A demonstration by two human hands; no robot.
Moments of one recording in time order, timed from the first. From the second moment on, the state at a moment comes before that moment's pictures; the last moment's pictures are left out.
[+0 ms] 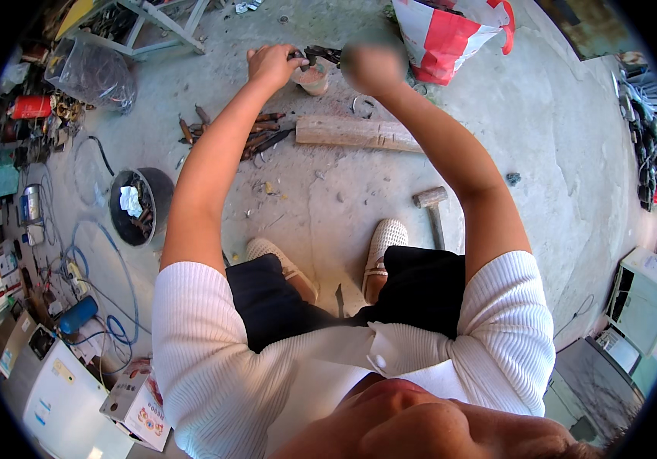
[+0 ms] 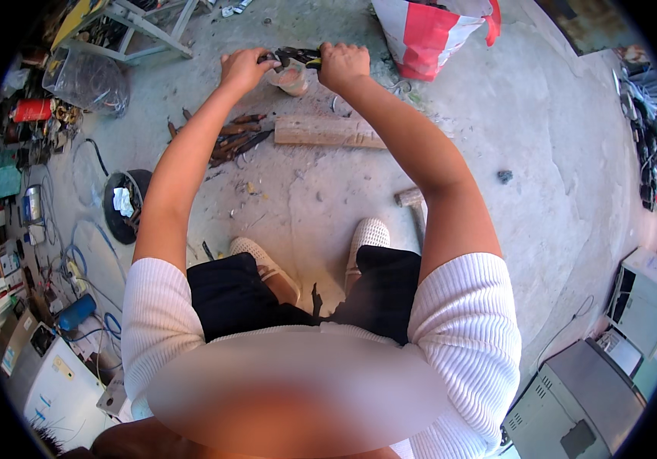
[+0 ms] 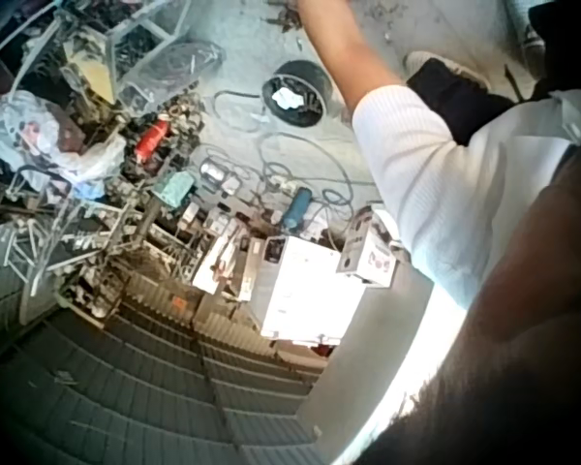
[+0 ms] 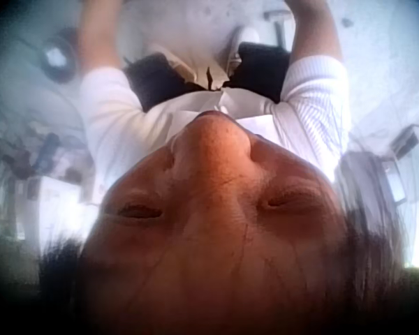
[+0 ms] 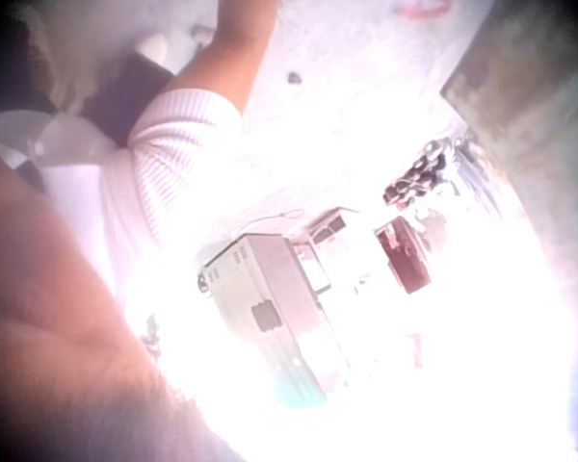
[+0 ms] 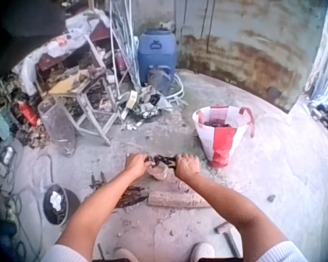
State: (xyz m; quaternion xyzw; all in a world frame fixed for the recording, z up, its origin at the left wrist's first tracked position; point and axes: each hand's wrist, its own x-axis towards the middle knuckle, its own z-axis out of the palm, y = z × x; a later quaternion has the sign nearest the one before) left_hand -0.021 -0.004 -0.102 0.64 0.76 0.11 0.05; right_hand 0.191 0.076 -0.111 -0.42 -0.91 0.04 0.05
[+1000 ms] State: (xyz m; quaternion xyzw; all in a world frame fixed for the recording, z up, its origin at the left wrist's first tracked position) left_hand -0.165 -0.094 -0.138 0.52 0.81 0.14 0.21; right_hand 0.246 0.089 -0.026 -0.43 -0.50 0.75 0.07
